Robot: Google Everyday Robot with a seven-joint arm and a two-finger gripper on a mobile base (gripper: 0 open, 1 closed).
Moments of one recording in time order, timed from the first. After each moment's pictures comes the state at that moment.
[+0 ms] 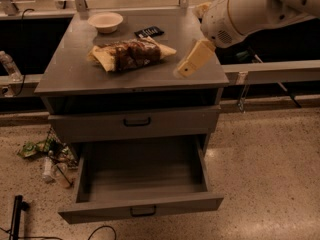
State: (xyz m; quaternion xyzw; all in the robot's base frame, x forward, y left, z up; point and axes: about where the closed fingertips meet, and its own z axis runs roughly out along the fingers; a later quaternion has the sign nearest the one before) arm 0.614 -0.065 0.979 -0.58 0.68 0.07 0.44
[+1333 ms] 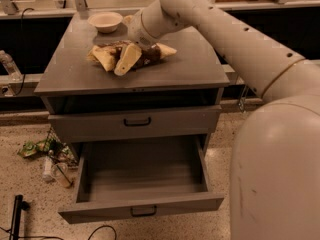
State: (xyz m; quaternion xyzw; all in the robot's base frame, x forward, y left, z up) arm 0.743 0.109 0.902 -0.66 0.60 0.11 0.43
